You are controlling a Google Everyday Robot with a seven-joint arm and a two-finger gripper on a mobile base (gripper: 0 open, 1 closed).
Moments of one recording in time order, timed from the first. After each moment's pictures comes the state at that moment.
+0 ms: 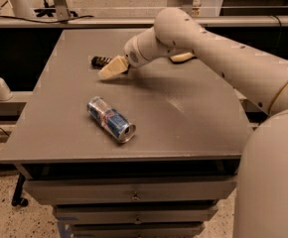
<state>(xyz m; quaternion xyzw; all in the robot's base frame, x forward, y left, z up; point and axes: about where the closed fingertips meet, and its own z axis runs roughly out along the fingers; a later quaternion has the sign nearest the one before) 0.736 0.086 0.835 -0.45 0.76 0.22 0.40</state>
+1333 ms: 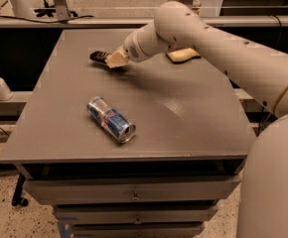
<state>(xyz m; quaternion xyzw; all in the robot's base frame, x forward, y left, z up) 0.737 0.086 0.855 -0.45 0.76 0.20 0.42</state>
